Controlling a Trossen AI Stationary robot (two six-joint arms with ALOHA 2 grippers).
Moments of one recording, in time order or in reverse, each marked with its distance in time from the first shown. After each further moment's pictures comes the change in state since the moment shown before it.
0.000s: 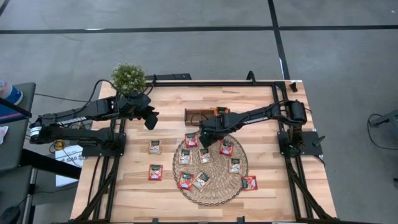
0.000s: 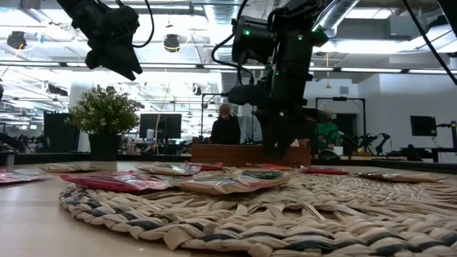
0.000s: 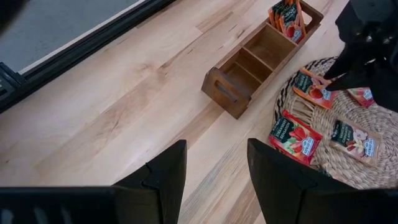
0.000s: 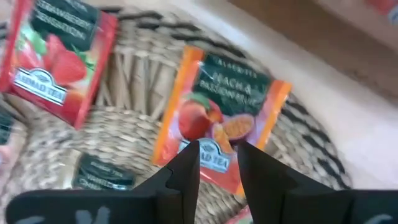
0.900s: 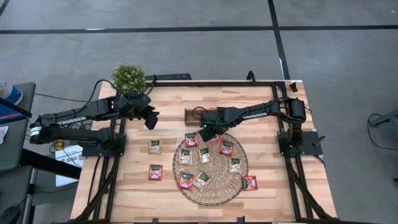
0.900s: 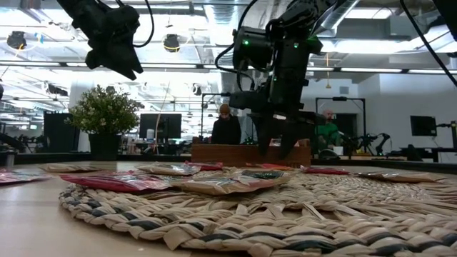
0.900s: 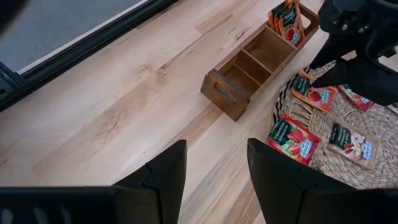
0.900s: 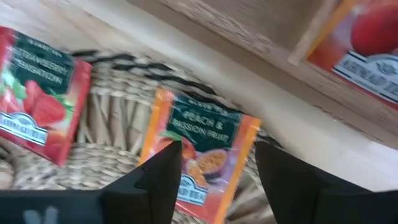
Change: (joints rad) left arm 0.000 0.000 0.000 0.007 0.000 -0.010; right arm -0.065 0.005 -0.006 0.006 -0.005 -0.018
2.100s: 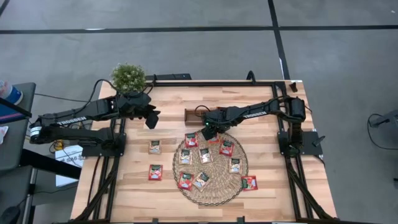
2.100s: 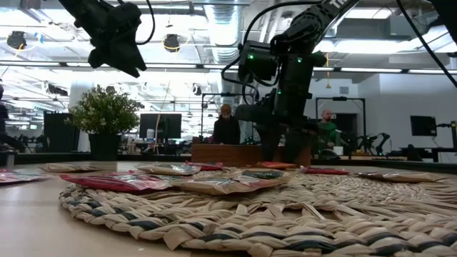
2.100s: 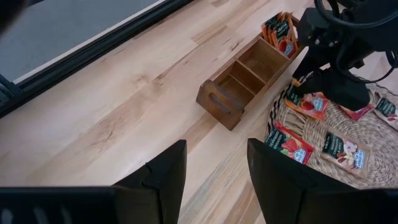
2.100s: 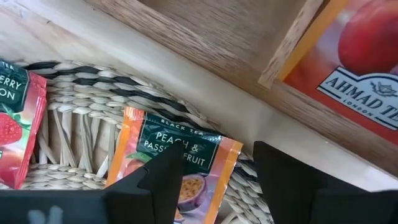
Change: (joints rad) left arm 0.000 0.000 0.000 0.038 0.000 0.000; right arm -0.039 0.000 -0.086 0.099 -0.009 -0.042
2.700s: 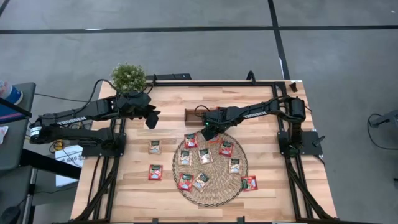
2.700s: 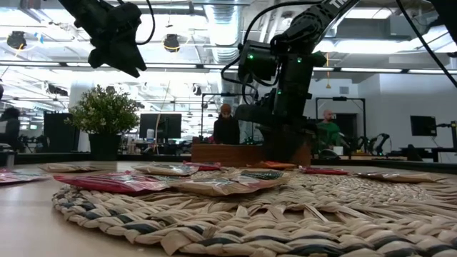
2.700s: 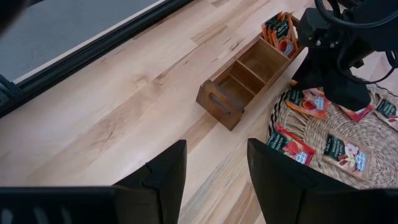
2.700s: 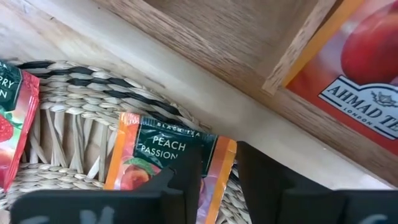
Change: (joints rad) left arm 0.000 0.000 0.000 0.000 0.000 0.000; right arm 0.000 0.000 0.000 0.005 0.009 -0.042
